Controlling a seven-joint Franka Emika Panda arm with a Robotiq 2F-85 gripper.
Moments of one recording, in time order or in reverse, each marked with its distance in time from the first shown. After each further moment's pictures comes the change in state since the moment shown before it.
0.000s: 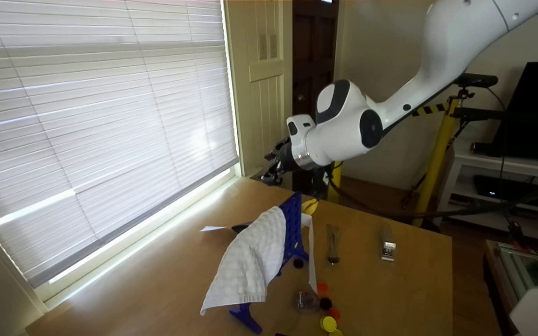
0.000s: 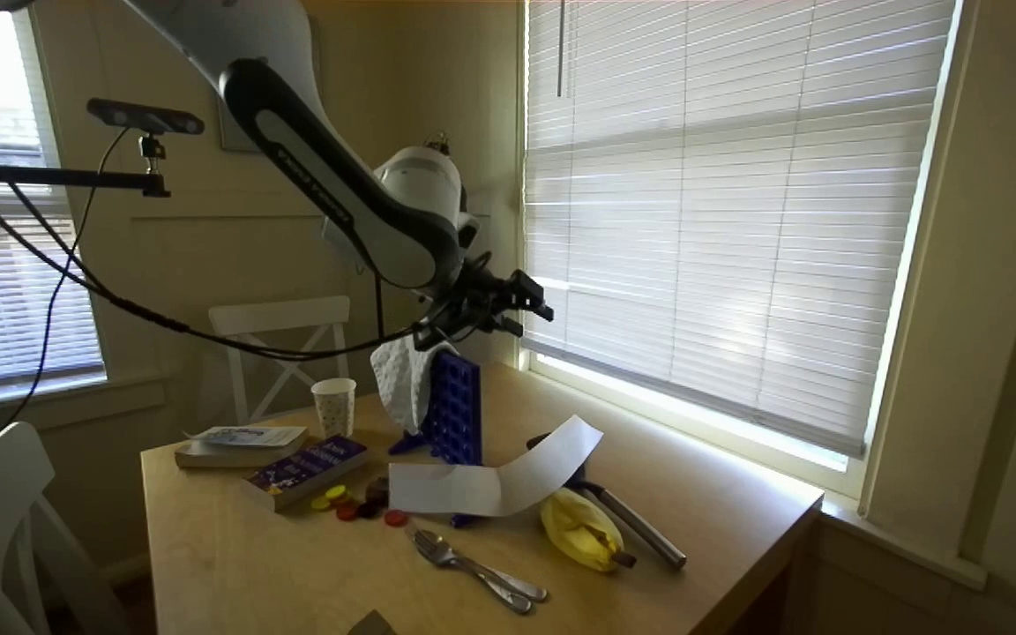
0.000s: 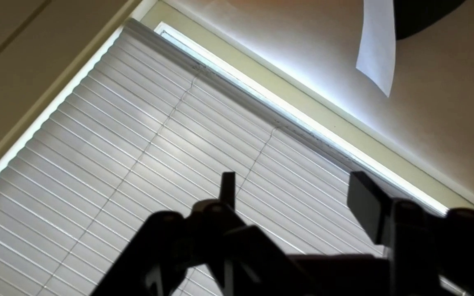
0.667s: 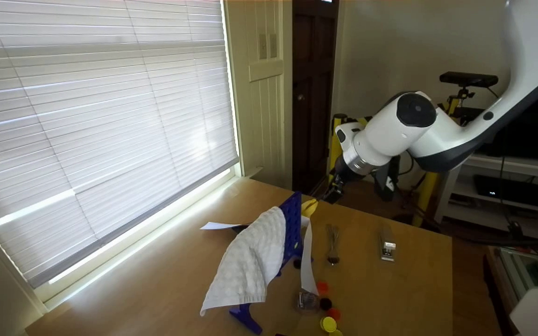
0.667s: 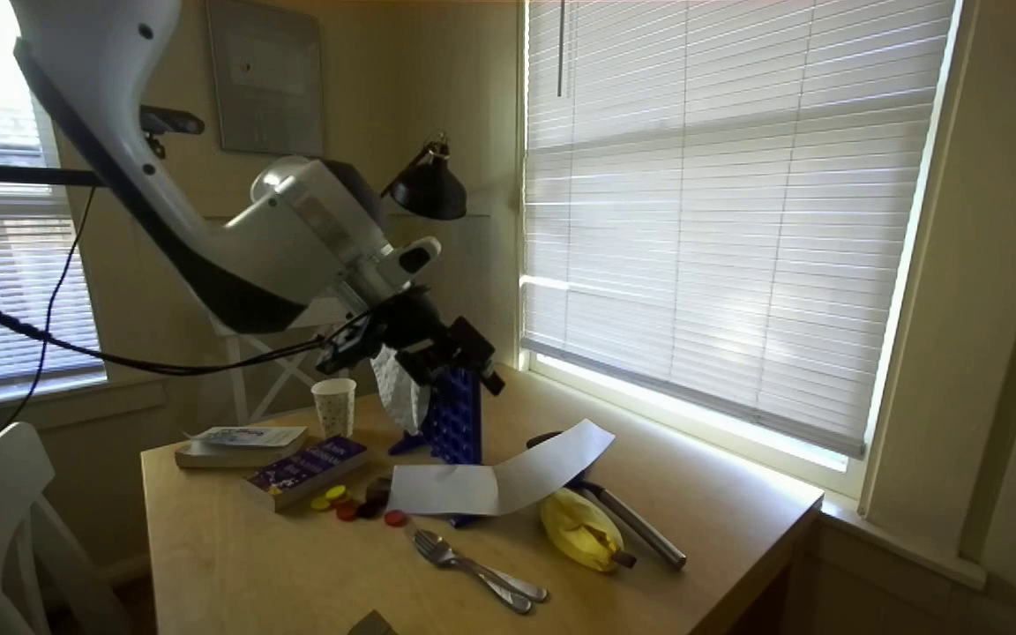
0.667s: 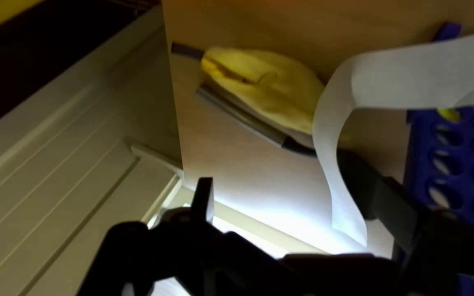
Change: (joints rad) arm -0.031 -0.292 -0.074 -0.500 0.755 -0.053 -0.631
